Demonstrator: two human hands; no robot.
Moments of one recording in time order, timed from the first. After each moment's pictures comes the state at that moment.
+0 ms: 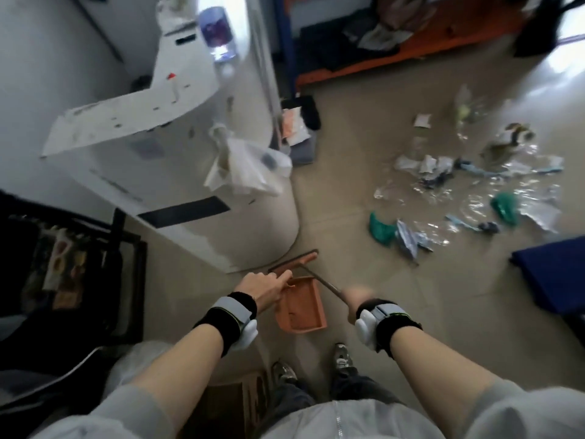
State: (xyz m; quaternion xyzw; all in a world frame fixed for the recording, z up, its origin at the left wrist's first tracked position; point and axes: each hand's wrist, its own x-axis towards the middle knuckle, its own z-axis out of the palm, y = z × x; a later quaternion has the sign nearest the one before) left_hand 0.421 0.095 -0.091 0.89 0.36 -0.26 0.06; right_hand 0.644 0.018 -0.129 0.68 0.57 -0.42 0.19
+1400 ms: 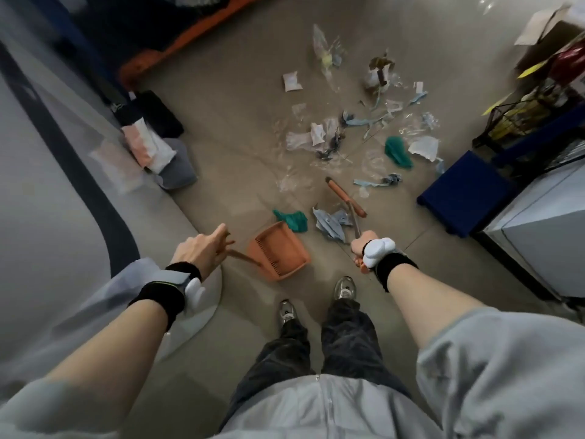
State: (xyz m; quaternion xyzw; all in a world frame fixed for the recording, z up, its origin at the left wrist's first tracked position) left_hand 0.672 0.452 -0.153 0.92 0.30 -0.19 0.13; right_hand 0.950 0.199 -0.197 0.84 -0.01 -0.50 -0.21
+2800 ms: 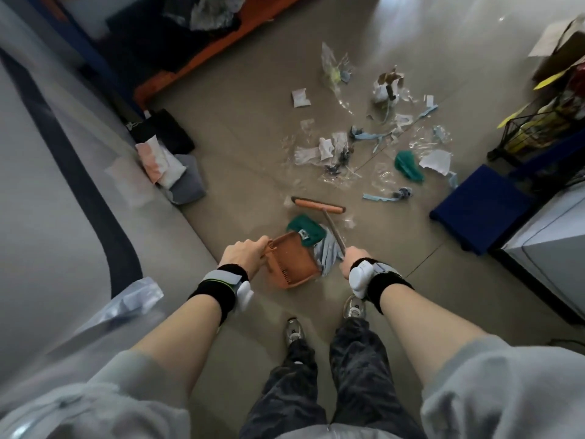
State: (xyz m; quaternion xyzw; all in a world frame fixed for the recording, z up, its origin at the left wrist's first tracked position) left_hand 0.757 0.418 -0.179 0.92 0.28 -0.24 0.11; right_hand 0.940 0.238 -0.202 0.84 0.22 -0.49 0.03
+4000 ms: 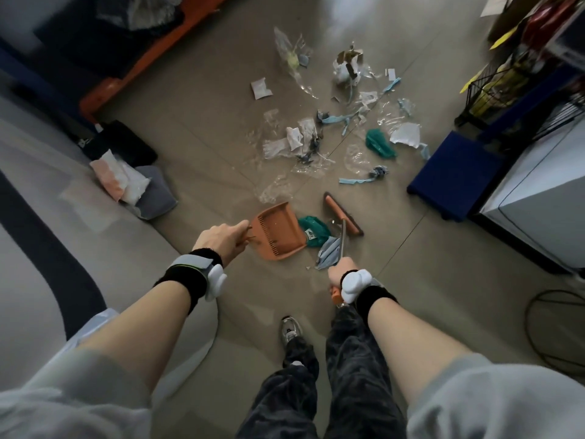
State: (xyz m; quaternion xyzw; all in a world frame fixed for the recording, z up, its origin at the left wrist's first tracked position) left_hand 0.806 0.444 -0.197 0.96 0.19 -0.21 0.08; right_hand 0.923 0.184 -0.246 0.79 -0.10 -0.53 -0.27
